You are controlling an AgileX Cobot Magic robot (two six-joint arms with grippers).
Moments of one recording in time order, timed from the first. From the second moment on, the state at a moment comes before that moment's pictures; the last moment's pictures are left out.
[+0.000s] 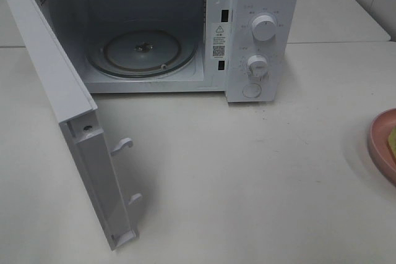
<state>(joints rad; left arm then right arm) -0.01 0.00 -0.50 -0.17 1.04 0.15 0.16 0.14 -0.51 -0.09 1.03 0.08</state>
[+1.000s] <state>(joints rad) -0.01 0.00 -0.50 -0.17 1.04 0.15 0.05 0.00 -0.50 -0.06 1.04 0.05</state>
